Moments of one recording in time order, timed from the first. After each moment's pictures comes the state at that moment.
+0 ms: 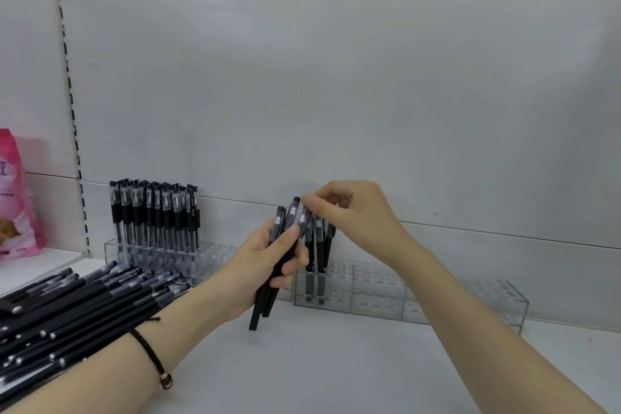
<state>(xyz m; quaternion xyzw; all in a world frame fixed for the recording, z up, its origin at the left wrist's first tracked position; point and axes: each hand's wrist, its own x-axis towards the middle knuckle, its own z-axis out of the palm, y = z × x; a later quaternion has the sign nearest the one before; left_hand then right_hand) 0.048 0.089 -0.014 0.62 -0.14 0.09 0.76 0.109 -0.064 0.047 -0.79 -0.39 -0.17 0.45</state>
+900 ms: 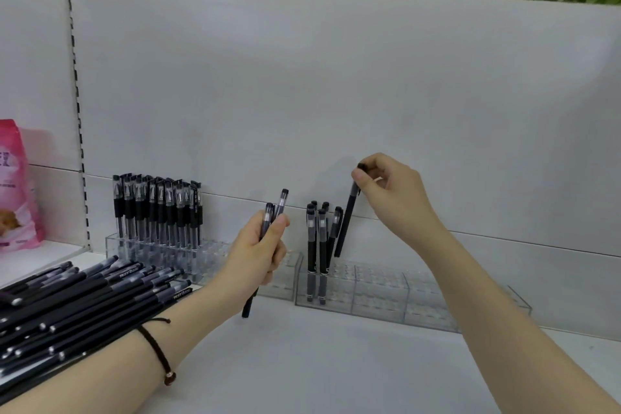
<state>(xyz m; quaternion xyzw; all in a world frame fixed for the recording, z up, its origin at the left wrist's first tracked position) 0.062 0.098 -0.021 0.69 -0.01 0.23 0.69 0.128 -0.086 0.065 -0.80 -0.30 -0.27 0.45</state>
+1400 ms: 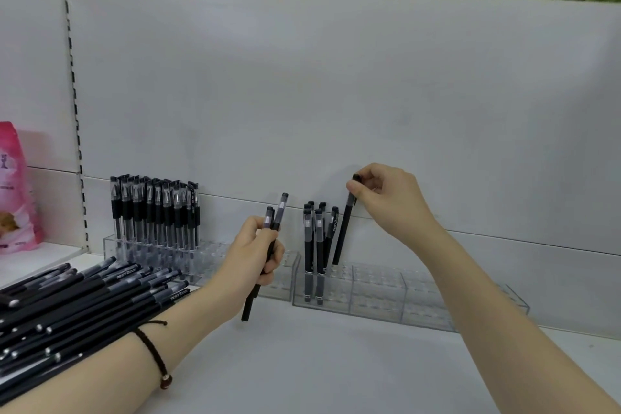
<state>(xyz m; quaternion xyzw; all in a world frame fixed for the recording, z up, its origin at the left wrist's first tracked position) 0.066 0.100 -0.026 0.66 0.01 0.19 0.73 0.129 -0.089 0.063 -0.83 -0.28 -0.25 0.40</state>
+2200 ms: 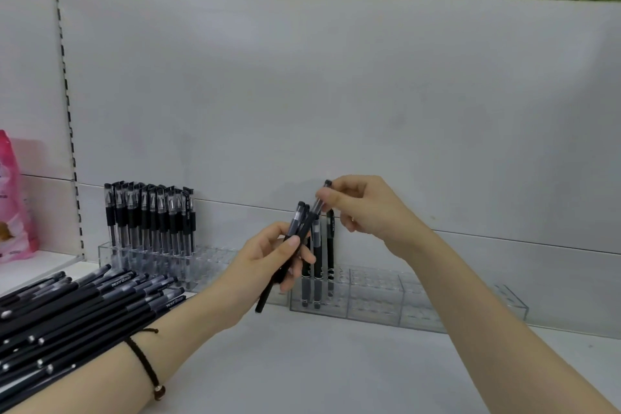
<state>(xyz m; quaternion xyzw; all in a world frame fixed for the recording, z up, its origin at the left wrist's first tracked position) 0.059 0.093 -0.028 0.67 -0.18 0.15 0.71 0.111 -0.079 0.065 -0.76 -0.36 -0.04 0.54</state>
